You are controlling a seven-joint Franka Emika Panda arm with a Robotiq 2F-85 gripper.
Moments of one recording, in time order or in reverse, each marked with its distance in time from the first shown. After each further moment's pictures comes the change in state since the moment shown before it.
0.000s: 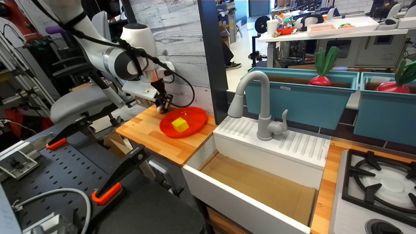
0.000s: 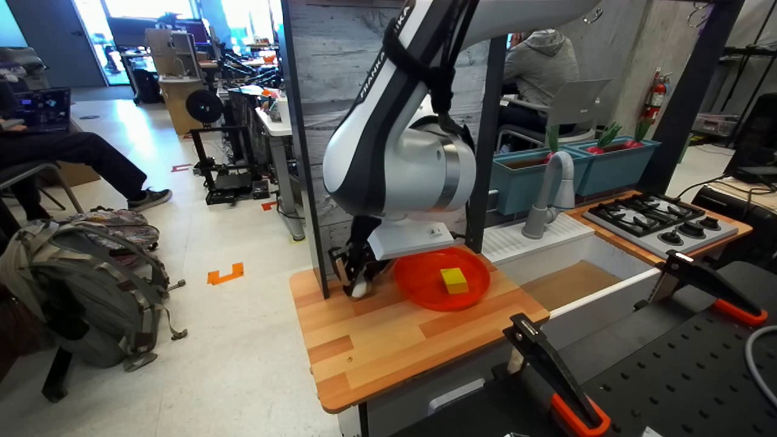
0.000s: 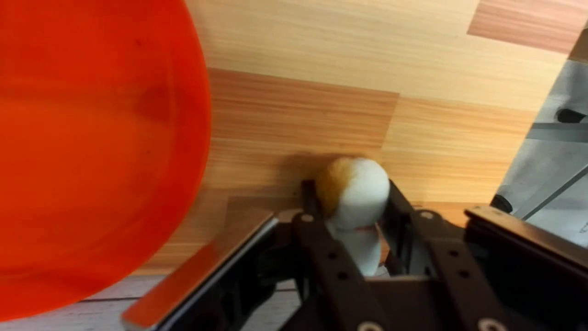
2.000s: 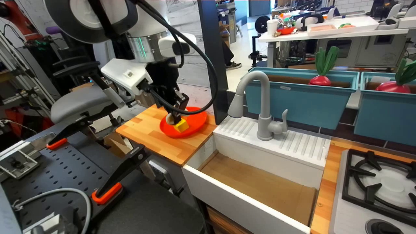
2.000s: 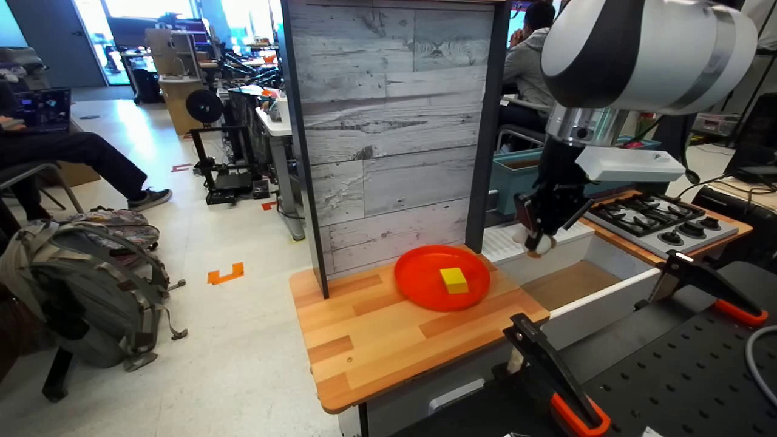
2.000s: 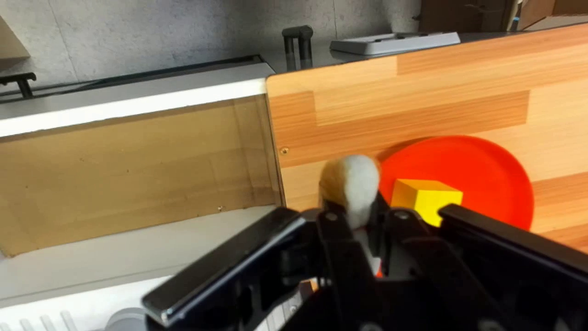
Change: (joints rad) arm -0.352 -0.556 -0.079 -0.683 0.019 -0.006 -0.018
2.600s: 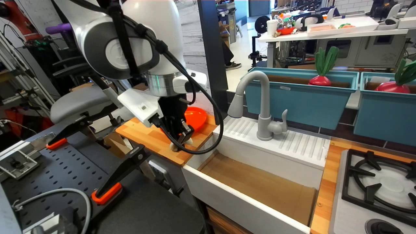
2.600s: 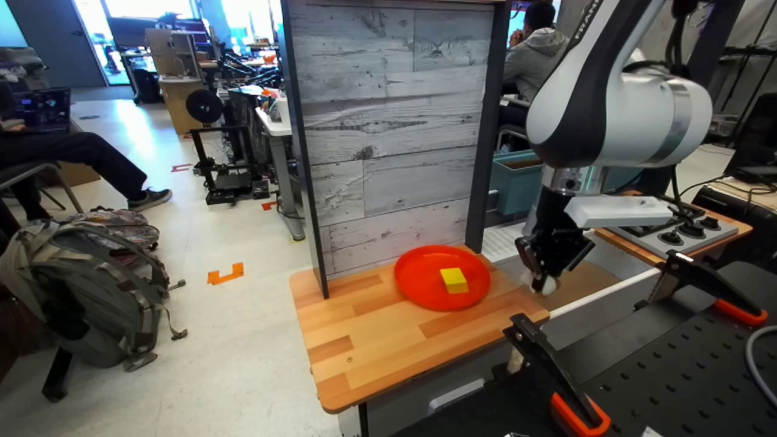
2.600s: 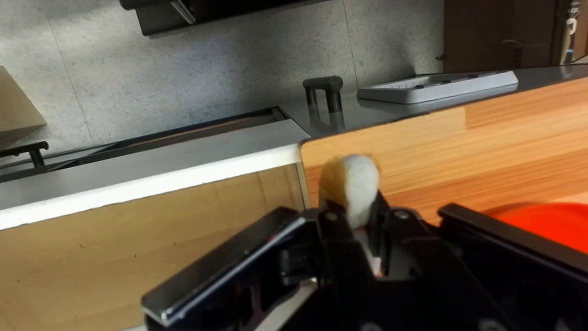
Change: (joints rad) arm 0.067 0.195 -0.085 0.123 -0.004 -0.054 0.054
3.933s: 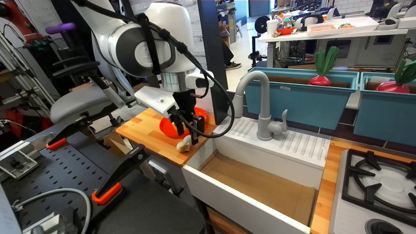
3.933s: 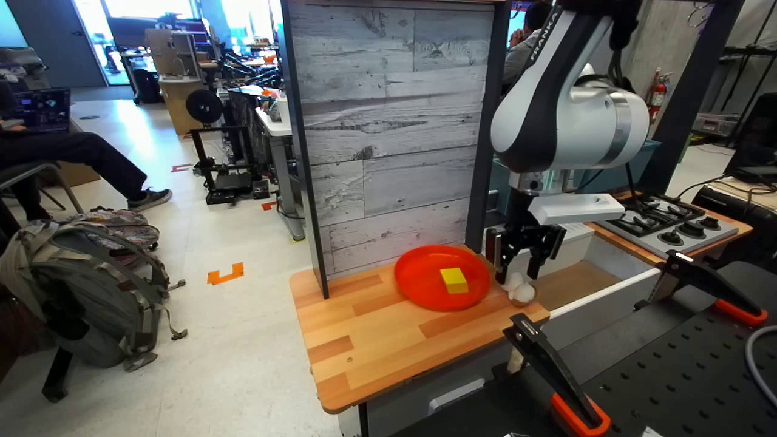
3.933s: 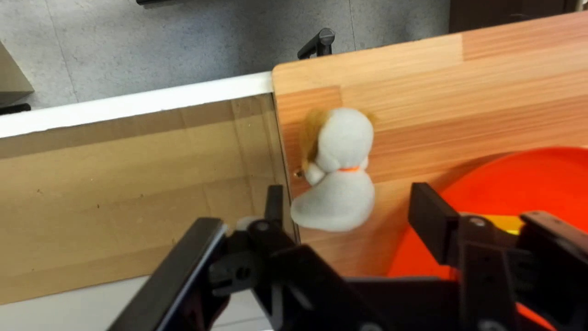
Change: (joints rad) arm 0.072 0.095 -0.030 0.177 -0.018 -0.074 0.023
